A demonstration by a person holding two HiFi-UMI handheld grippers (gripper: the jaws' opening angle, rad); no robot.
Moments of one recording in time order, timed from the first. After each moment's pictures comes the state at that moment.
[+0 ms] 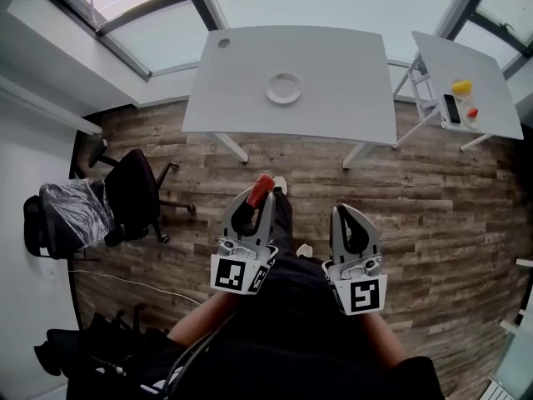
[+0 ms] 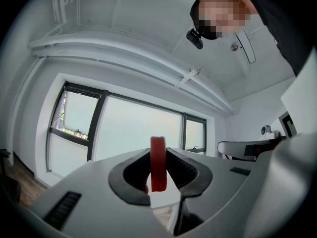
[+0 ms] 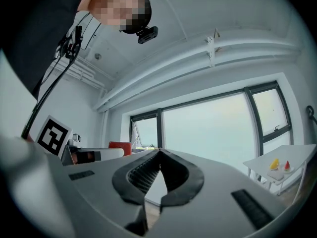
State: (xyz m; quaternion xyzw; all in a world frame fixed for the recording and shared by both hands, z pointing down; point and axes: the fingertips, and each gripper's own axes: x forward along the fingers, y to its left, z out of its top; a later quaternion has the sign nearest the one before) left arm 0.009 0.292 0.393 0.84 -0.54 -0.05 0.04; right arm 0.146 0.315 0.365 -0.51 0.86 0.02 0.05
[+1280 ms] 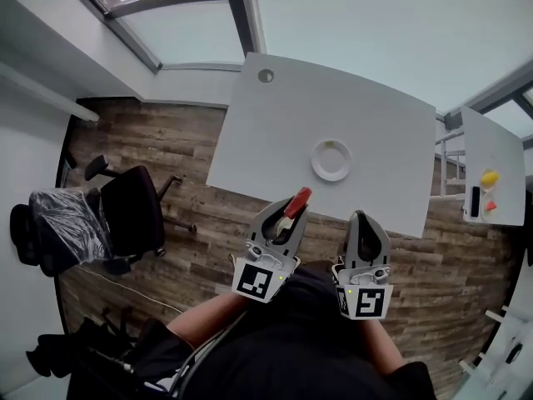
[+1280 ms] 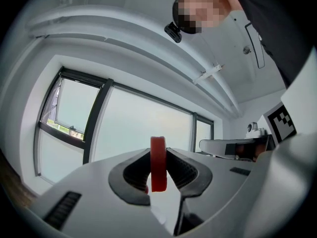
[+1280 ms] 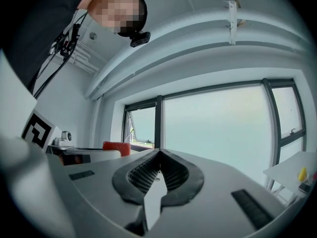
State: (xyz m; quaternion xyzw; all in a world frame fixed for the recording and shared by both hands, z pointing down) left arm -0.104 0.023 0.398 0.85 -0.52 -0.05 0.06; right arm 0.003 0.024 0.365 -0.52 0.86 0.01 0.00
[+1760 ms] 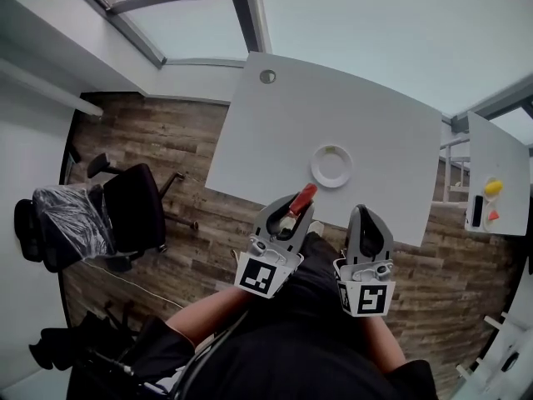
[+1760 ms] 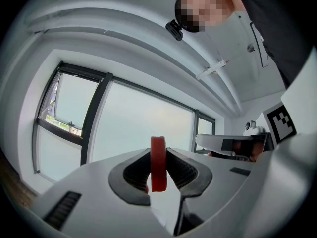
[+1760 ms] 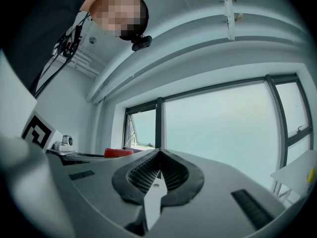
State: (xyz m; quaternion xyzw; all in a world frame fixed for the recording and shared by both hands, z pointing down) left arm -0.092 -0.021 0.403 0.85 -0.52 -0.04 0.07; right arm 0.005 -0.023 0.360 -0.50 0.86 0.01 0.02
